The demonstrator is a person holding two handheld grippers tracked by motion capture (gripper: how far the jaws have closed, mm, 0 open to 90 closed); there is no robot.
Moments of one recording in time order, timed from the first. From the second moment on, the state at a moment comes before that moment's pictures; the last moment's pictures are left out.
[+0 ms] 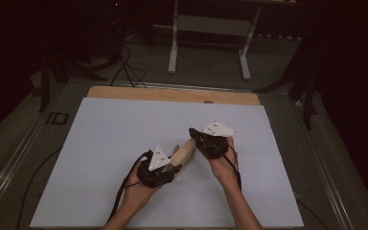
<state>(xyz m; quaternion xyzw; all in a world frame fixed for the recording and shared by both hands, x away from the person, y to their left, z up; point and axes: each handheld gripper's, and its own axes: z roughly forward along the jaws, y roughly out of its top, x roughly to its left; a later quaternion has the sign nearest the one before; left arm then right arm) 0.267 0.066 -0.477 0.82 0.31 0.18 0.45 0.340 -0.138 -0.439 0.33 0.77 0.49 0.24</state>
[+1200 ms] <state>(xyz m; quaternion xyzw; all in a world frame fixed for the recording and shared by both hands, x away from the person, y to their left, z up) 0.274 0.082 -0.477 0.81 0.33 0.19 0.45 0.341 -0.145 -0.445 0.35 0.80 0.44 0.23</state>
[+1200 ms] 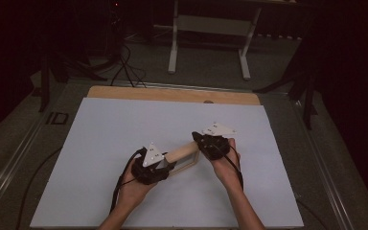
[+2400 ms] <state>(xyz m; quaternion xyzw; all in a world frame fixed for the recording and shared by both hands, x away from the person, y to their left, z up) 0.279 0.085 -0.479 0.81 0.35 0.19 0.44 0.318 -0.167 -0.441 0.31 0.80 0.47 0.19</state>
